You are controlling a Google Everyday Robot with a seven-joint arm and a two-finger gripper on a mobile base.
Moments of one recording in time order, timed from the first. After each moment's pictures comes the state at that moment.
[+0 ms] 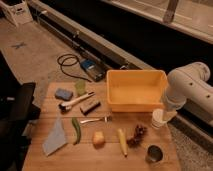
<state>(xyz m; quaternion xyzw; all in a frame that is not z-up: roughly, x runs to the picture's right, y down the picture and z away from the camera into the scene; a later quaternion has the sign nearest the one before) 0.292 0.108 0.682 -0.28 0.02 0.03 0.96</state>
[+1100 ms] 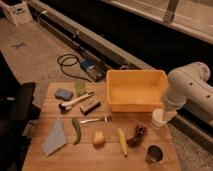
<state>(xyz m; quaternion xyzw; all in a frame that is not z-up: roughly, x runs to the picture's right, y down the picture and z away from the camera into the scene) 0.292 0.108 0.682 -0.28 0.02 0.03 0.96</state>
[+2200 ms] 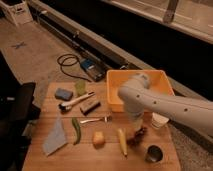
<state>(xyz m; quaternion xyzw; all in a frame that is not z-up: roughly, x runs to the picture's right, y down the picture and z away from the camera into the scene) 0.117 0.167 0.707 -0.33 -0.01 -0.19 0.92</state>
